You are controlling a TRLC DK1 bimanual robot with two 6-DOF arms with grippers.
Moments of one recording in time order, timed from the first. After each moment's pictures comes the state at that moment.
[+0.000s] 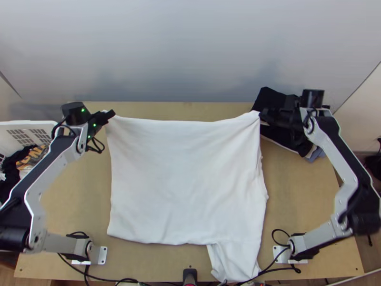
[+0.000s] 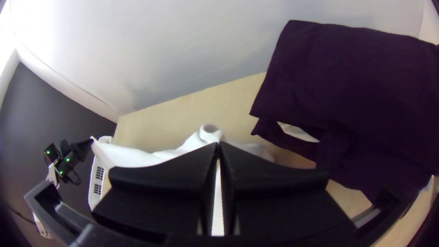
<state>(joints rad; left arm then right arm) 0.00 1.53 1.13 -0.06 -0.04 -0.52 0.01 1.66 1.39 -0.45 -0.50 0.34</state>
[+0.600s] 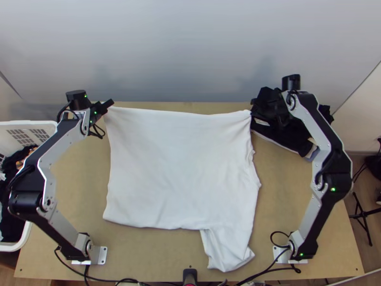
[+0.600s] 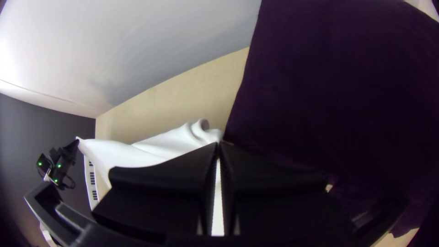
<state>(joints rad) 0.06 1.81 1.37 -0.06 -0.05 -0.51 0.05 2.05 1.84 -0.75 -0.42 0.39</state>
